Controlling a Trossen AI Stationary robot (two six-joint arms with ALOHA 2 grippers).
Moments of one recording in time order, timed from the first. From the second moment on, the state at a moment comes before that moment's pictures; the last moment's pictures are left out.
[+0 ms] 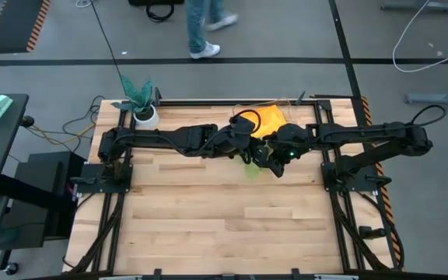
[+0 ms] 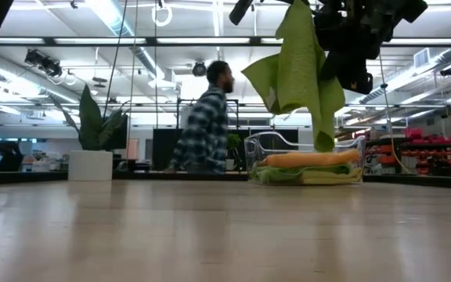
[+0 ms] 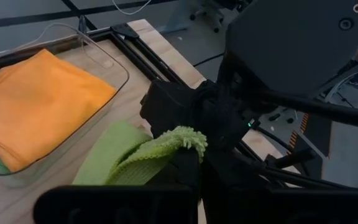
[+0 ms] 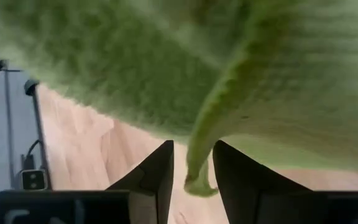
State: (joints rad) left arm -0.05 1.94 1.95 -0.48 -0.37 -0.76; right arm -0.10 1.13 0.84 -0.56 -0.17 0.58
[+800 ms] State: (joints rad) left arm -0.05 1.94 1.95 -0.50 -0.37 -0.72; right arm -0.10 1.09 0.84 -0.66 -0.11 0.52
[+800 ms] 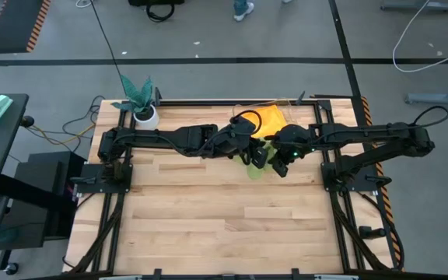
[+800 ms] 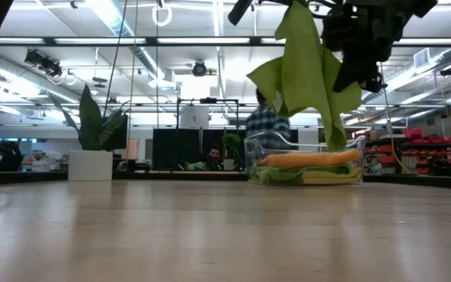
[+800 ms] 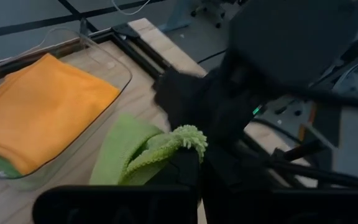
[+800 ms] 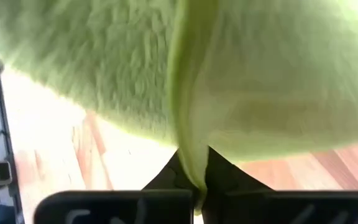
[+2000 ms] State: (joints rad) left arm -0.06 1.94 1.95 -1.05 -0.35 -0.83; right arm 0.05 0.74 0.99 -1.04 -0.09 0.56
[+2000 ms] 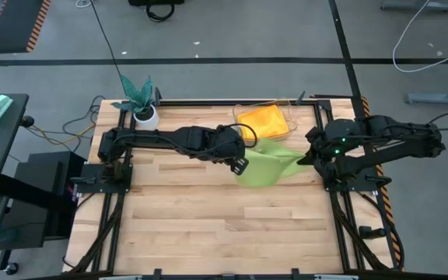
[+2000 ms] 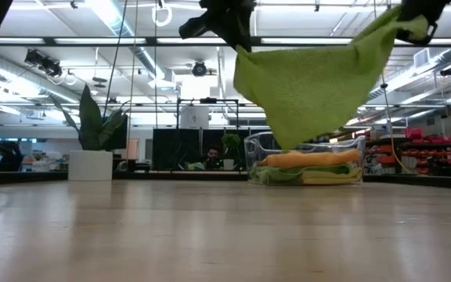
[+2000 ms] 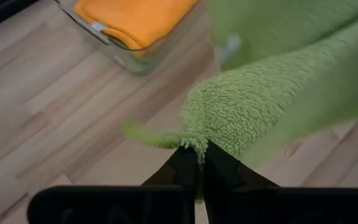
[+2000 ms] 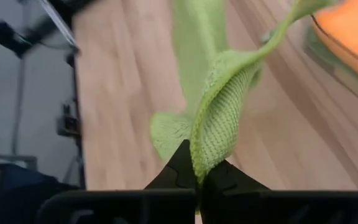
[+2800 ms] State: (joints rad) left arm -0.05 1.95 1.95 -0.91 0.34 -0.62; right arm 0.11 0.82 0.99 -1.30 -0.20 0.54
